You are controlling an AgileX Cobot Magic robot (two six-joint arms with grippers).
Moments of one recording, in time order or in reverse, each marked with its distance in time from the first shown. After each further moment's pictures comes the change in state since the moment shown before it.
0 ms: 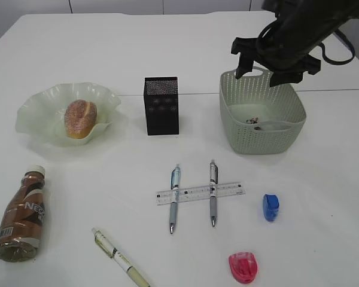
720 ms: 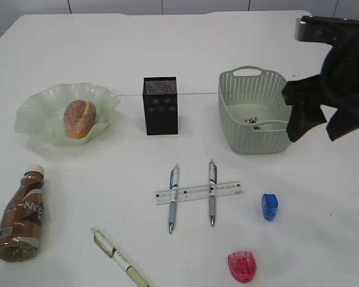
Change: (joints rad) left arm 0.000 0.006 0.000 0.041 -0.093 0.000; right arm 0.022 -0.392 0.339 0.047 0.424 -0.245
